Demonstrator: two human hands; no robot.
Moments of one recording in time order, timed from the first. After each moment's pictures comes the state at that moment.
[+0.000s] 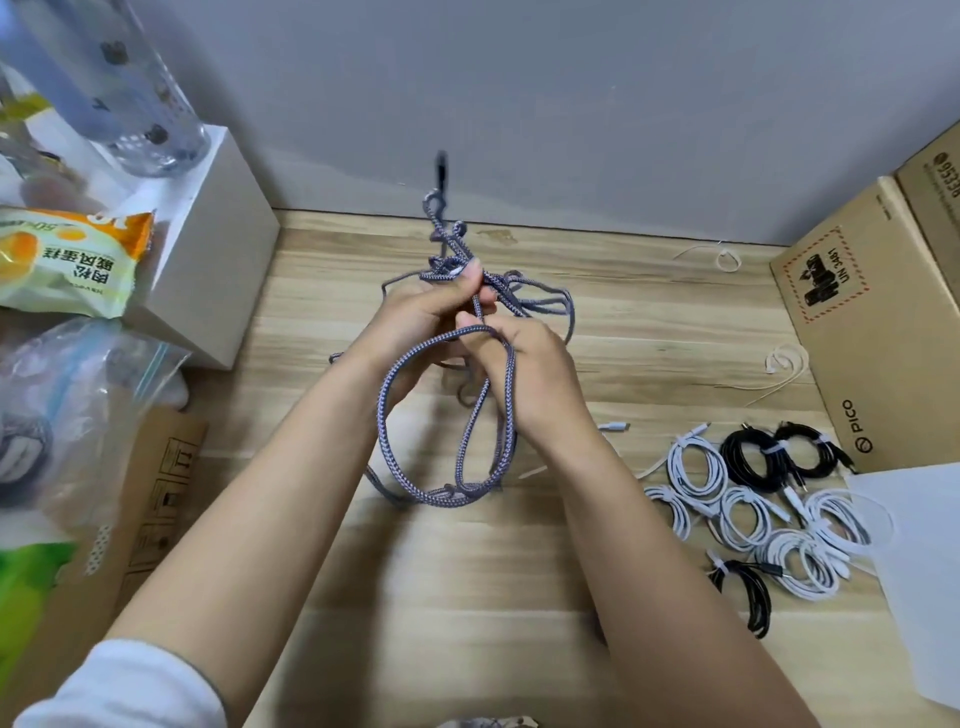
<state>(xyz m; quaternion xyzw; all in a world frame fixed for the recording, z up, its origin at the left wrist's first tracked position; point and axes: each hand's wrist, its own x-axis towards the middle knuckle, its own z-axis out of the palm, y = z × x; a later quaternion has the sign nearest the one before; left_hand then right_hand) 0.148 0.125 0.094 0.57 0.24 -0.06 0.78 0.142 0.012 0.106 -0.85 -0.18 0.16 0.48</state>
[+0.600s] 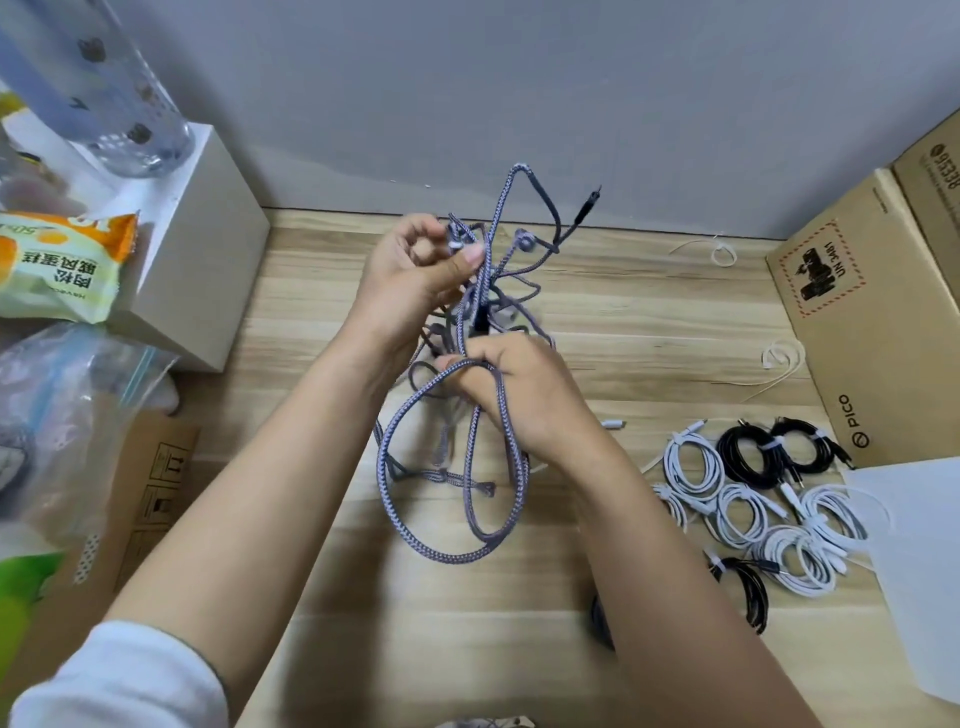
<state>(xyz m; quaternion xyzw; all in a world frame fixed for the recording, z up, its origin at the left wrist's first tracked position) 0.166 0.132 0.093 0.55 0.19 0.08 0.81 0.147 -0.004 0.107 -0.86 -0.24 0.23 0.39</state>
